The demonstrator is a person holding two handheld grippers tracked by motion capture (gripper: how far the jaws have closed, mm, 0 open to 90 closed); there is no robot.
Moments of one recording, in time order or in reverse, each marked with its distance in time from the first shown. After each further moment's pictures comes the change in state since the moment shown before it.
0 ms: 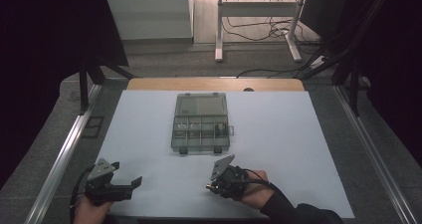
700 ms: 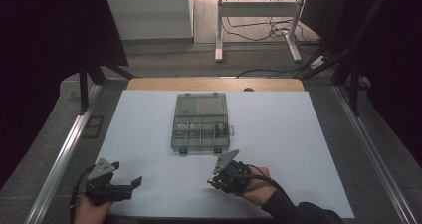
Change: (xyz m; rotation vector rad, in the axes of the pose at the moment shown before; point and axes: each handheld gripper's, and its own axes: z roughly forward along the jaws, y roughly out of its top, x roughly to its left) left arm 0.000 0.000 0.000 0.000 0.000 0.000; right arm -0.010 0.000 -0.008 -0.031 -0.016 0.042
